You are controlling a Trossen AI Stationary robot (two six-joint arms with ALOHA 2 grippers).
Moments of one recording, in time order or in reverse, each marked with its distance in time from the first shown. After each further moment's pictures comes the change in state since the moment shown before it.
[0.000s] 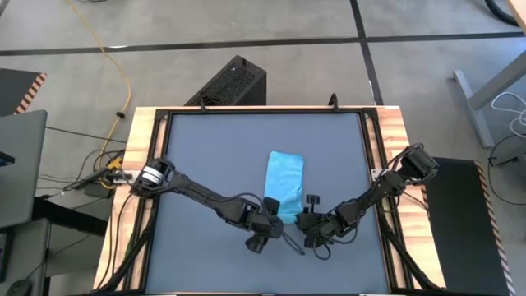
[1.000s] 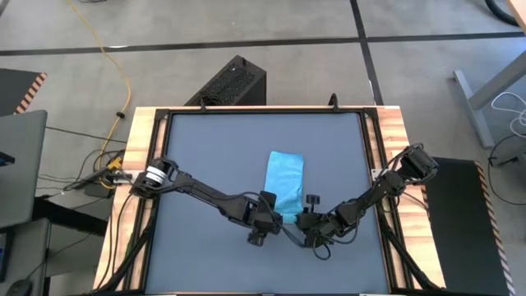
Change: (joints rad) left arm 0.026 0.021 0.001 -0.074 -0.112 -0.049; right arm 0.000 0.000 0.000 0.003 0.008 0.000
